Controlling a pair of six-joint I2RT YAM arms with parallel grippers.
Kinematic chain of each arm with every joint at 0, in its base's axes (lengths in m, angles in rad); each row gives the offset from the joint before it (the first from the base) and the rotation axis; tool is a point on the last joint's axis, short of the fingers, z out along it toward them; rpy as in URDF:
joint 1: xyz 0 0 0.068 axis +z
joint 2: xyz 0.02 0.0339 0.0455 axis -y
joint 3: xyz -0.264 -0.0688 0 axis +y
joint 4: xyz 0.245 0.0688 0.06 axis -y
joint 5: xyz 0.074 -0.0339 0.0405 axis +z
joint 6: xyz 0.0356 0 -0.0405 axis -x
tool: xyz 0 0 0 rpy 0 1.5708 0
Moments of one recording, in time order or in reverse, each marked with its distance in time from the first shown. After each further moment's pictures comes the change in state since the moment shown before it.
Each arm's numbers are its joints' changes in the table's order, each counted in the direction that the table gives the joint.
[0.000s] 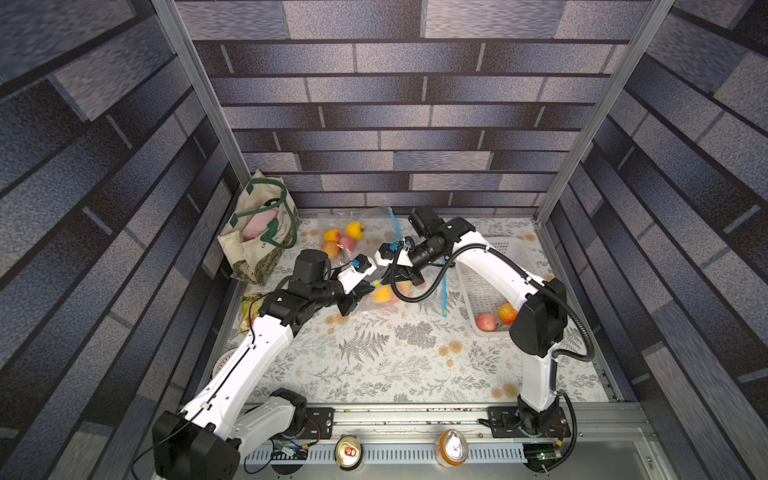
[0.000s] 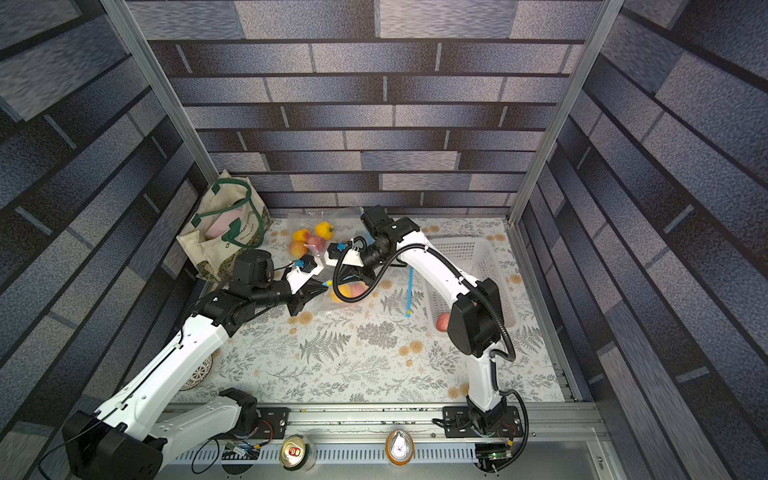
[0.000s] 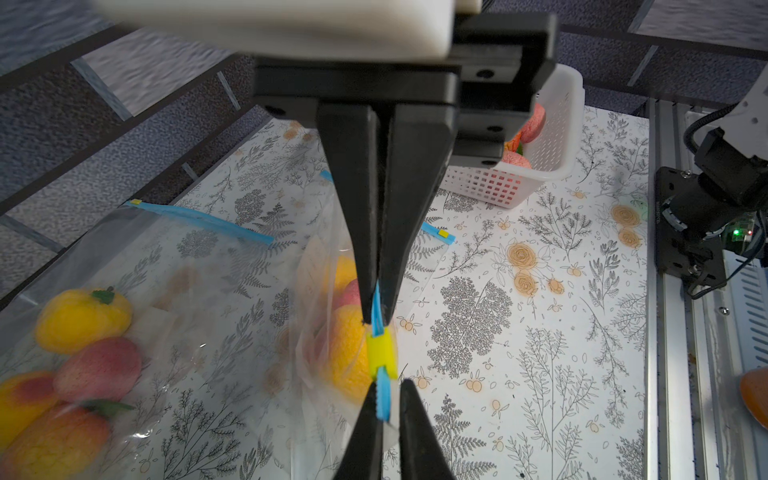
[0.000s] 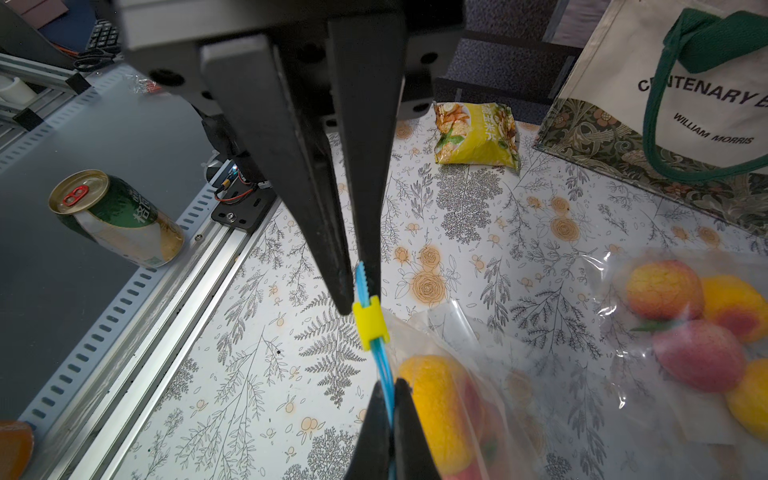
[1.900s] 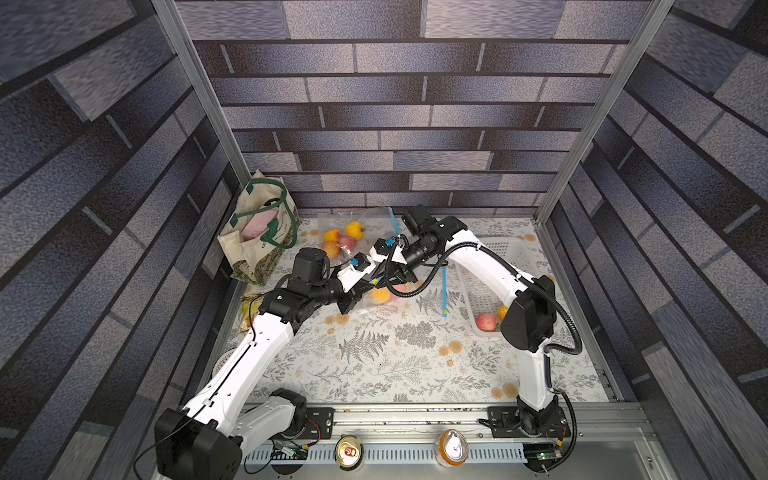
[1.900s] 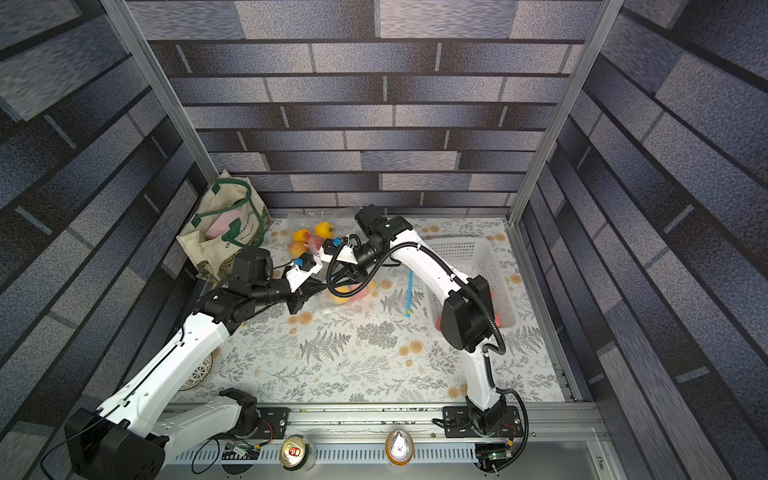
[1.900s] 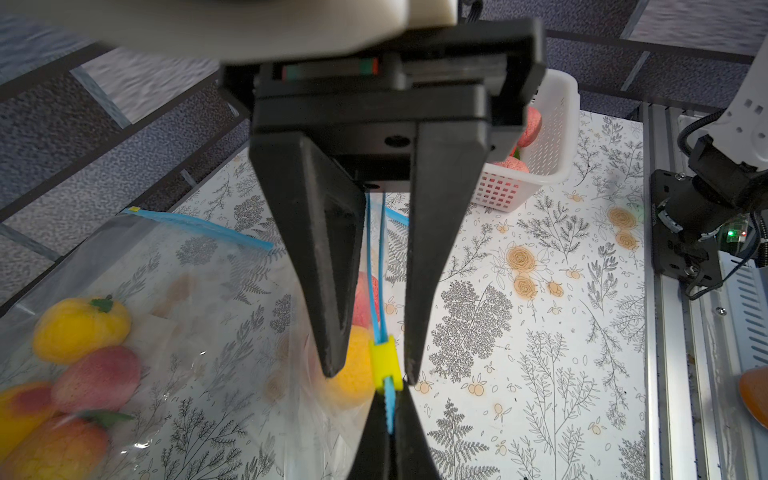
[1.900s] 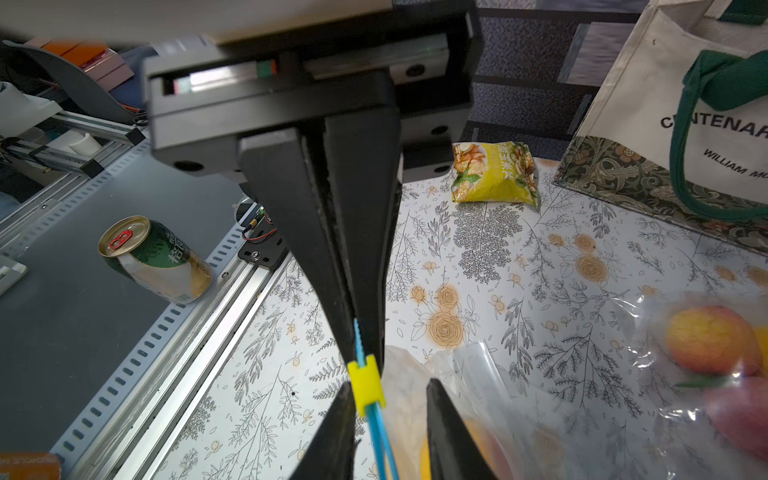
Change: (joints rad) left arm 0.026 -0.011 -0.006 0.008 -0.033 -0.014; right arm 0.020 -0.073 -0.084 -0.014 0.123 -0.037
